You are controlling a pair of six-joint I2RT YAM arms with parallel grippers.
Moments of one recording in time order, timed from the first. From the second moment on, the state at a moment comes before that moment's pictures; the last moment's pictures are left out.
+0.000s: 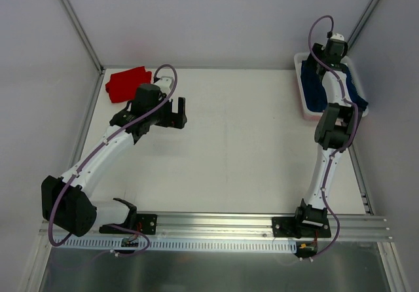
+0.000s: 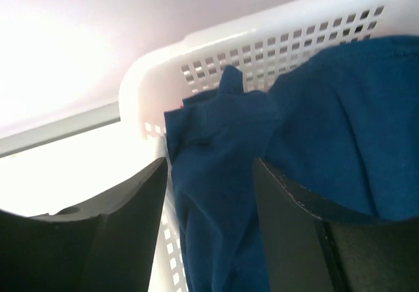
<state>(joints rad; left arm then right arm) -0.40 1.27 1.09 -0.48 0.04 -0.19 -0.17 2.38 2.19 -0.30 -0.02 0.17</state>
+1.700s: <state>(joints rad) -0.40 1.27 1.09 -0.48 0.07 -0.22 0.03 1.77 1.92 -0.41 -0.02 0.10</state>
